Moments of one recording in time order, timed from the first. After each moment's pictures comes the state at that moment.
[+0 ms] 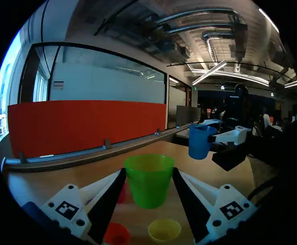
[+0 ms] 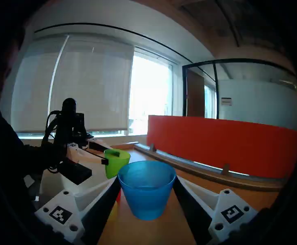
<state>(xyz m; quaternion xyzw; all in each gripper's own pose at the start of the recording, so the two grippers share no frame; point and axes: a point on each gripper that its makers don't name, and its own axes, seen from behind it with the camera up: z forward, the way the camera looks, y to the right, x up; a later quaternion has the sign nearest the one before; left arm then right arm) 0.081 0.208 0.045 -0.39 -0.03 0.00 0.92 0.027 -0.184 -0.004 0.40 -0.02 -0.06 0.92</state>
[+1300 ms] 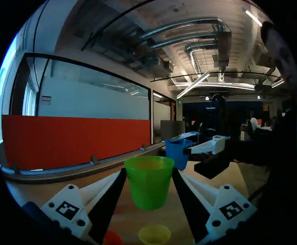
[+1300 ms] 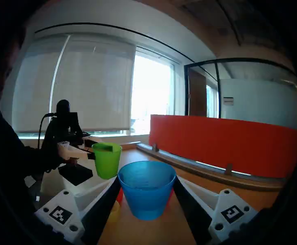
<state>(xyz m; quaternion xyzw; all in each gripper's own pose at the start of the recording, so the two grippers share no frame) 0.106 0.219 0.011 -0.44 0.04 -0.01 0.89 0.024 -0.195 -0.003 0.41 -0.02 -0.06 0.91</state>
